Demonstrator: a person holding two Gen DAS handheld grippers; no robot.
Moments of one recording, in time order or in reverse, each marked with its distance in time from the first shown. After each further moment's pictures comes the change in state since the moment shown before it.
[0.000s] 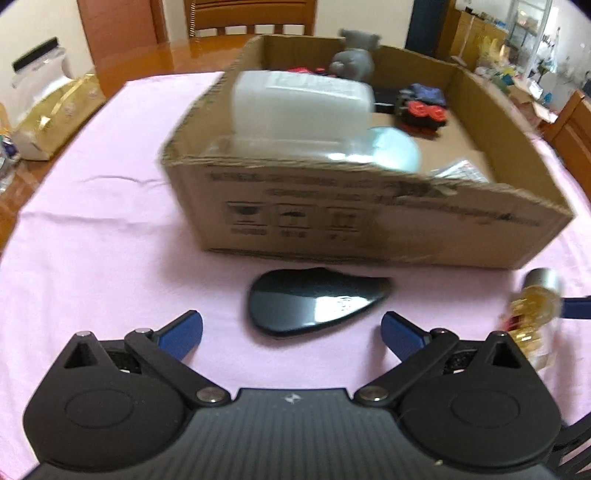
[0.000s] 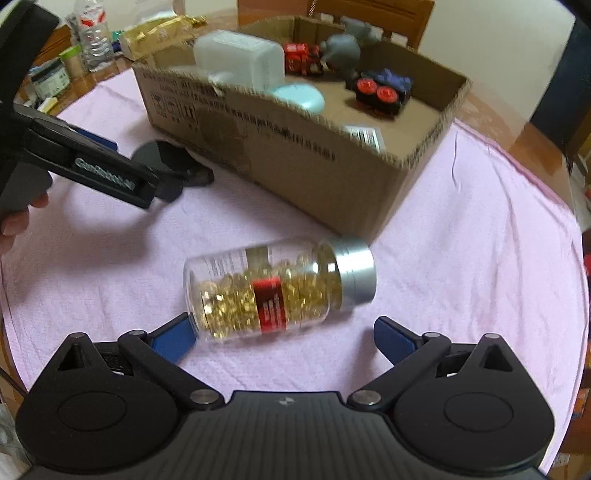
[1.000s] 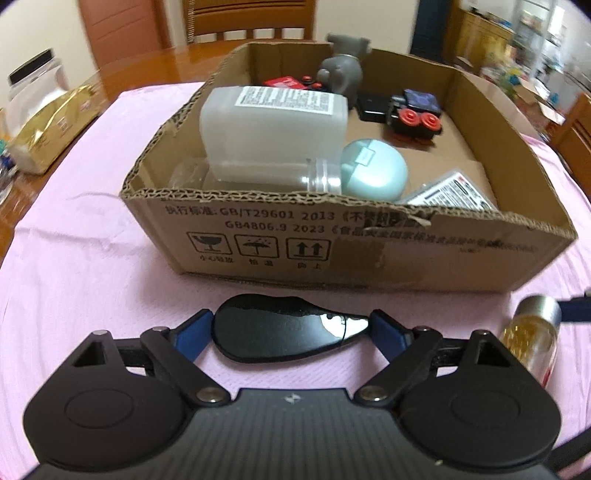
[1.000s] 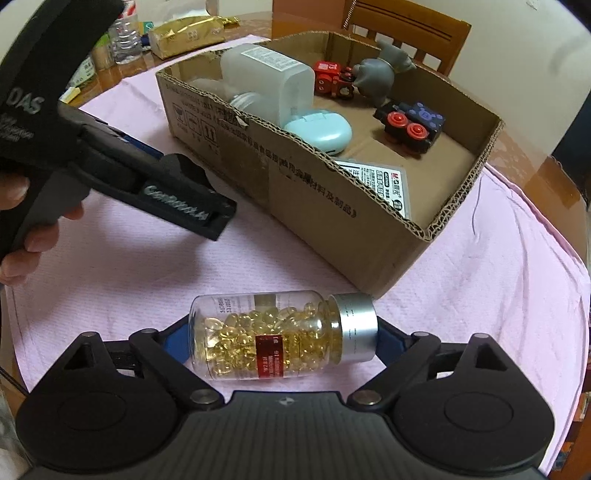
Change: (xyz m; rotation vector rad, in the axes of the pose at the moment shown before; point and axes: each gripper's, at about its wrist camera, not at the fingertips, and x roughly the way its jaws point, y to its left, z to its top) left arm 0.003 -0.017 0.008 0.020 -0.014 0.038; right arm 0.003 0.002 0.024 -0.096 0.006 0.034
